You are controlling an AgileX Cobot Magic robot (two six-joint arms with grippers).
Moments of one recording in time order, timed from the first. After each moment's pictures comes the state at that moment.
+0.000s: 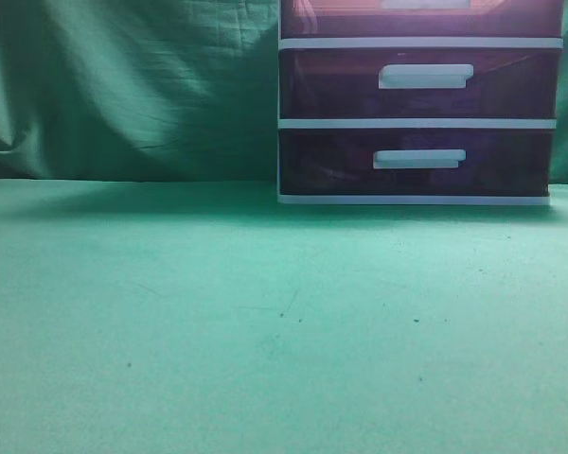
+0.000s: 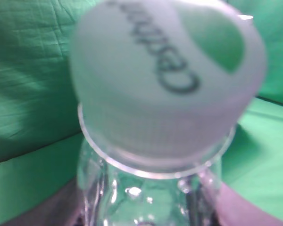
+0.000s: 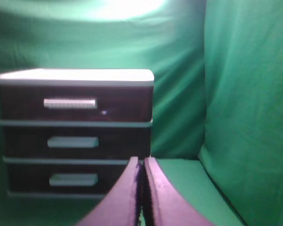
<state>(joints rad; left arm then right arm) -0.26 0.95 -0.59 0.96 -0.38 -0.84 0.00 0.25 -0.26 0.17 0.05 -0.22</state>
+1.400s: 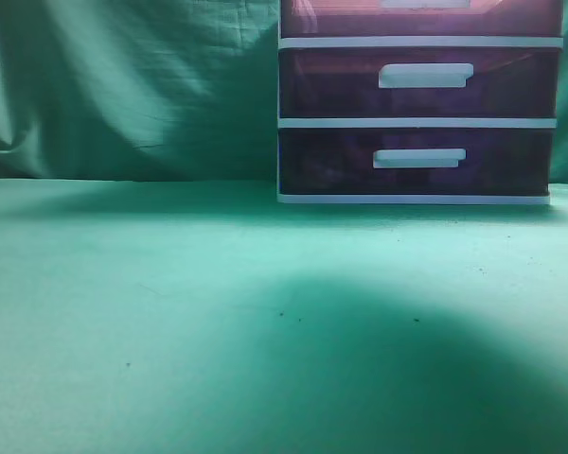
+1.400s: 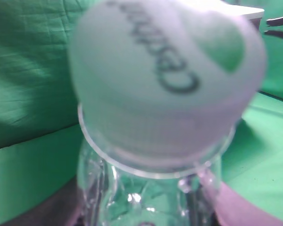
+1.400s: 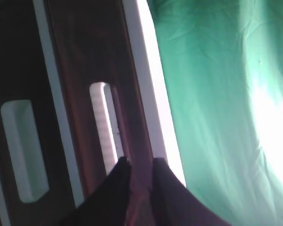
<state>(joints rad) -0.26 0.95 -0.59 0.98 -0.34 -0.89 0.24 1.50 -0.97 -0.10 -0.35 -1.25</state>
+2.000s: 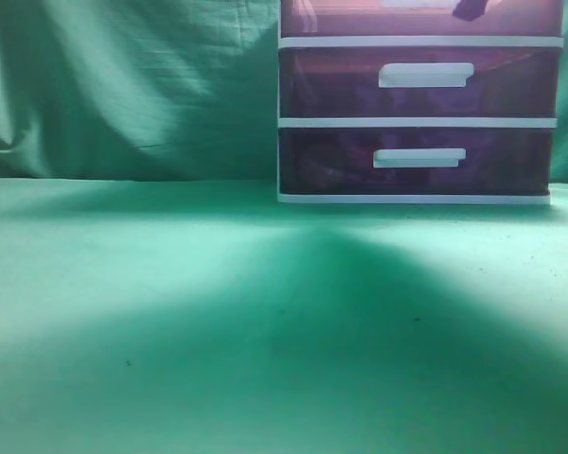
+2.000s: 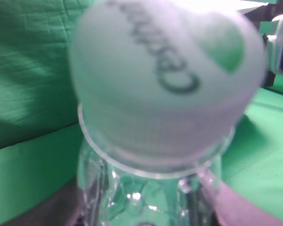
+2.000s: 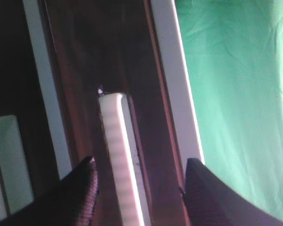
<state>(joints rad) -0.26 0.95 -0.59 1.00 -0.33 -0.89 0.24 1.75 -1.17 -0.08 -0.41 -1.29</state>
